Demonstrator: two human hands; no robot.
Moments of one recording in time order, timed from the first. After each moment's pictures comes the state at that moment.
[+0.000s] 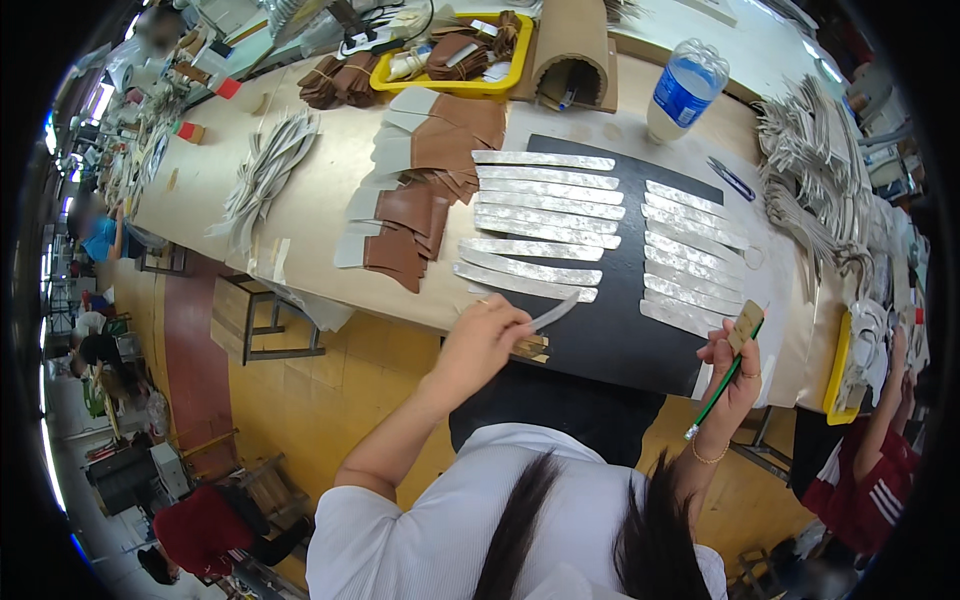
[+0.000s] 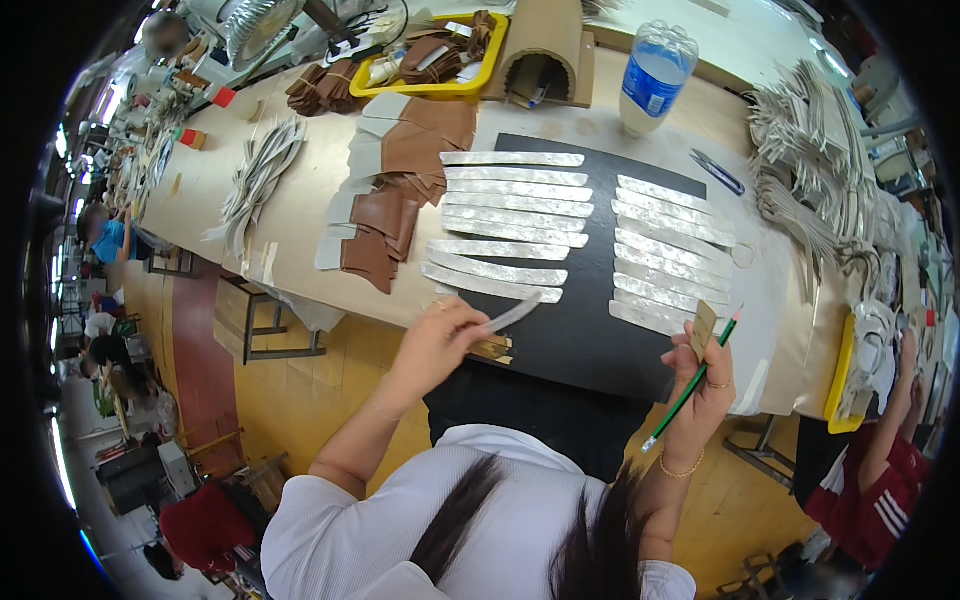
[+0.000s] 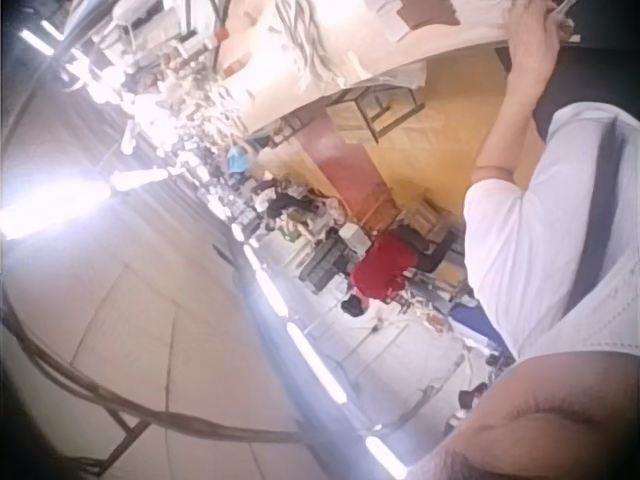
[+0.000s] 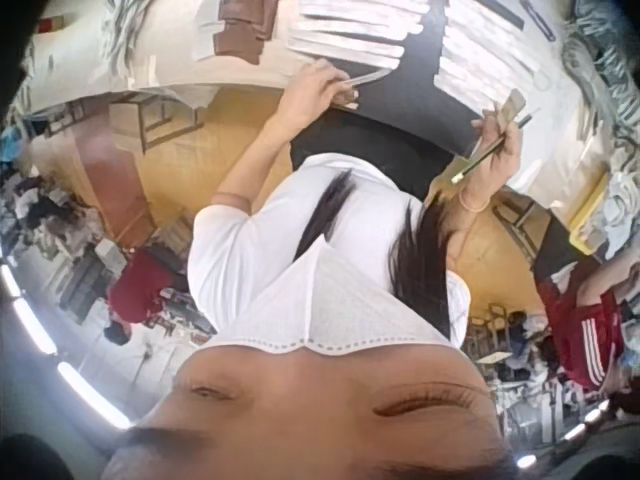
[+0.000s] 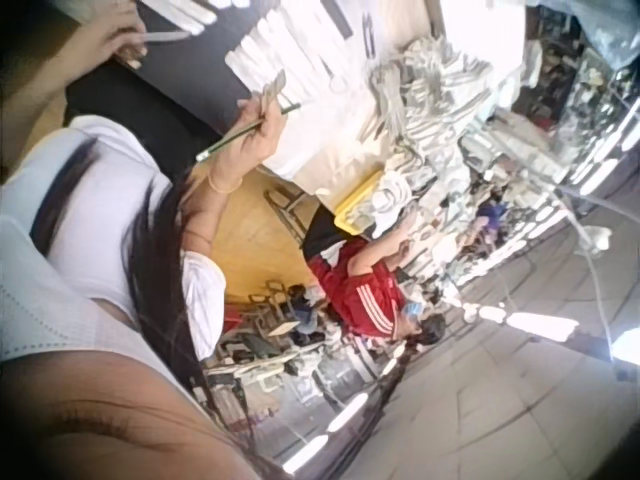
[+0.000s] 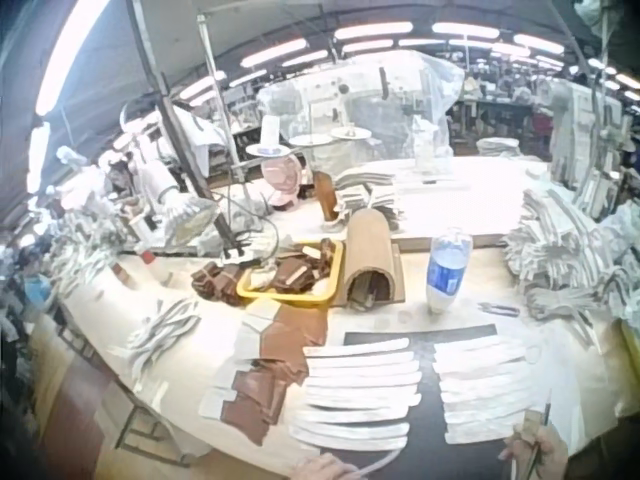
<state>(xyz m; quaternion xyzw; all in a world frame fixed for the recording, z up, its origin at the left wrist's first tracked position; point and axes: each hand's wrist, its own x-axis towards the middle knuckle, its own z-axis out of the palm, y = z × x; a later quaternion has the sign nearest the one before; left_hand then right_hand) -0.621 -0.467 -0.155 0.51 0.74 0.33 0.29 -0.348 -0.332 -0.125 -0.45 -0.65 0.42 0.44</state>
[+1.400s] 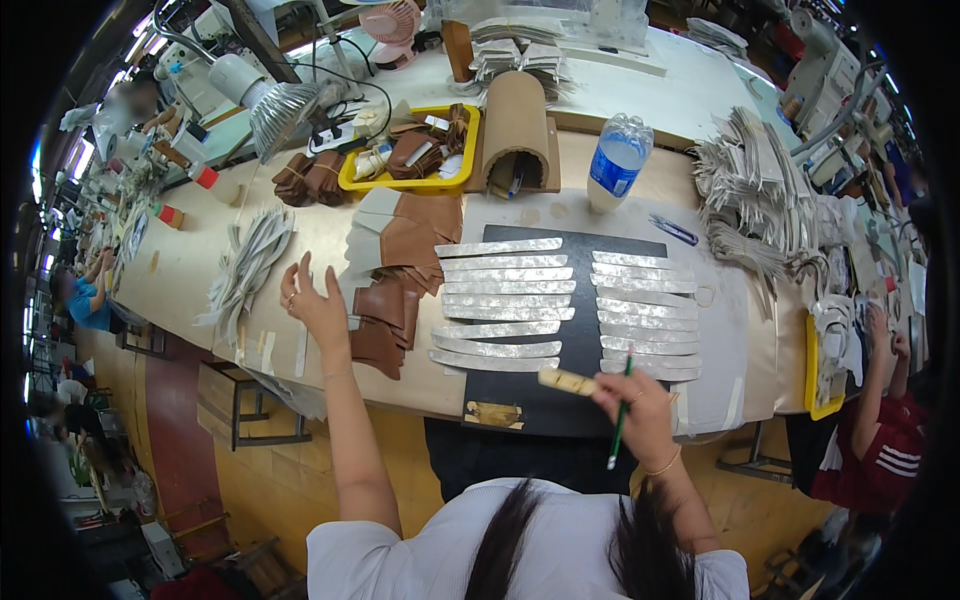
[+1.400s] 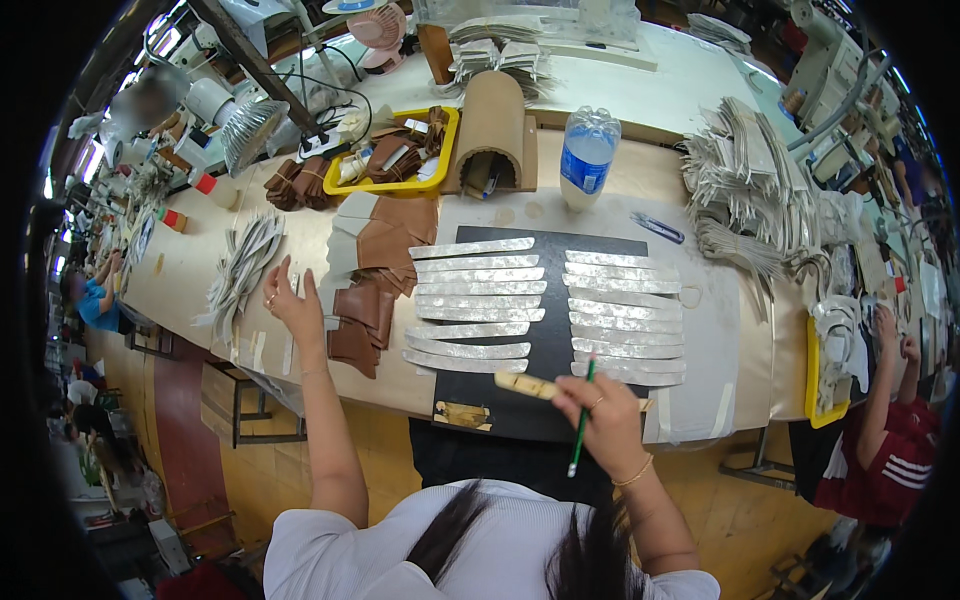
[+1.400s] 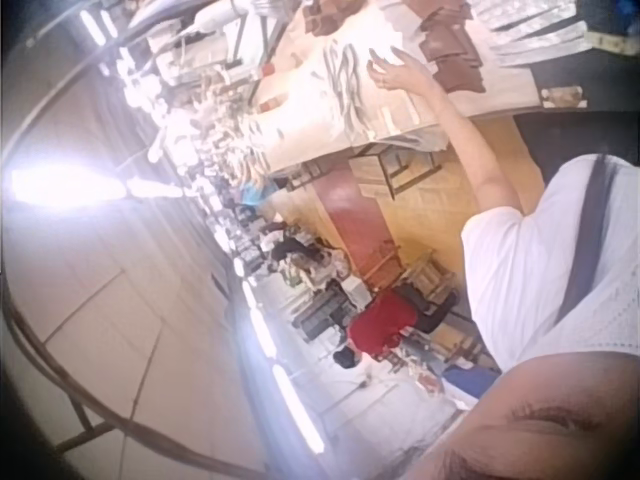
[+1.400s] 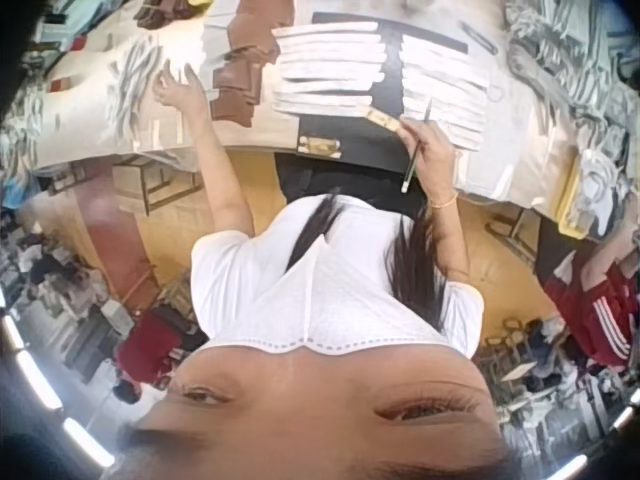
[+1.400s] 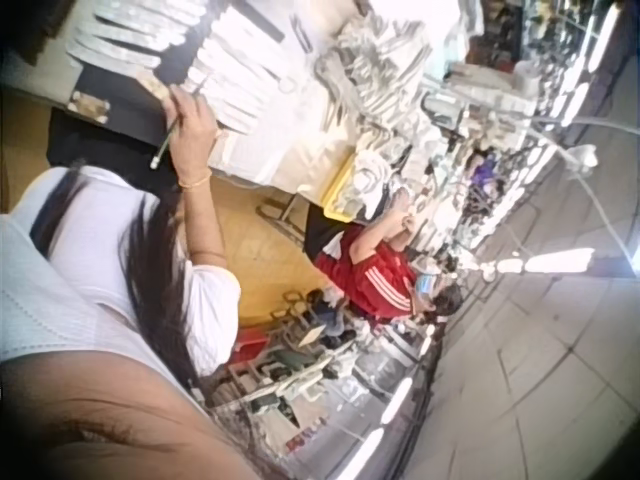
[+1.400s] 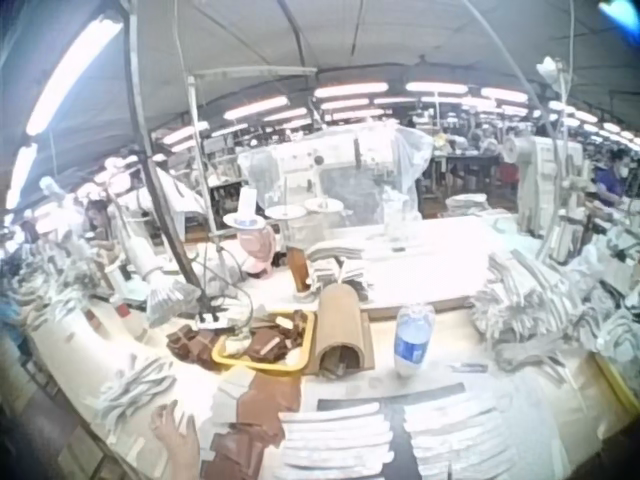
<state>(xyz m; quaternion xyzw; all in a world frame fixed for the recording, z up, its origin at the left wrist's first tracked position) -0.840 -0.424 -0.194 0.29 0.88 0.32 -0.21 -0.389 -0.326 -0.131 -0.36 -0.84 0.30 0.26</state>
